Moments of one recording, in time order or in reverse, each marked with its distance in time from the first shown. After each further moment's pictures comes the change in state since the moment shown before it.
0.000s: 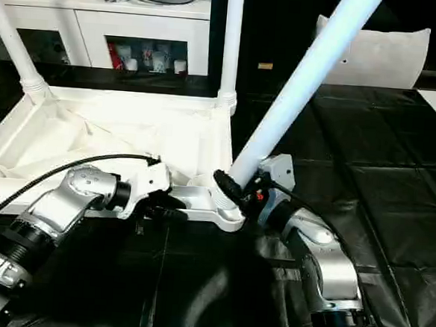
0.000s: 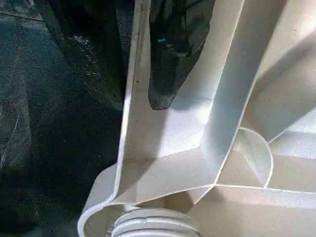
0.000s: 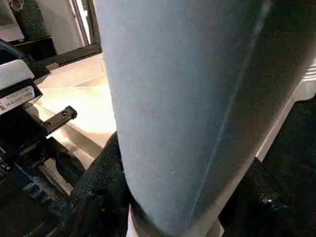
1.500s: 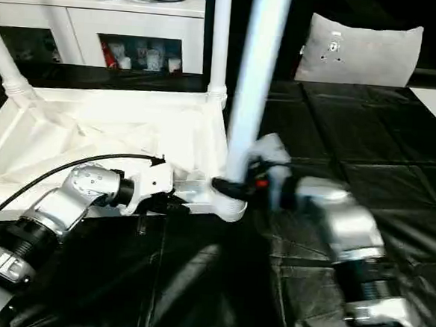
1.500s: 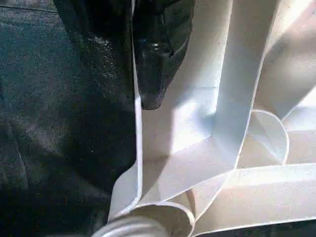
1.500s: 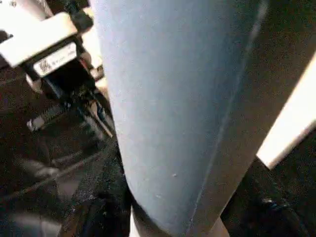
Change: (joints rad) left arm -0.028 -0.003 -0.009 0.056 0.062 -0.121 0.007; right arm -0.254 -0.239 0.110 0.156 -0.004 0.173 0.351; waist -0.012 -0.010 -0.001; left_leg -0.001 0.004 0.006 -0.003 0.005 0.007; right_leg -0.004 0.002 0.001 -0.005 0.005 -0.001
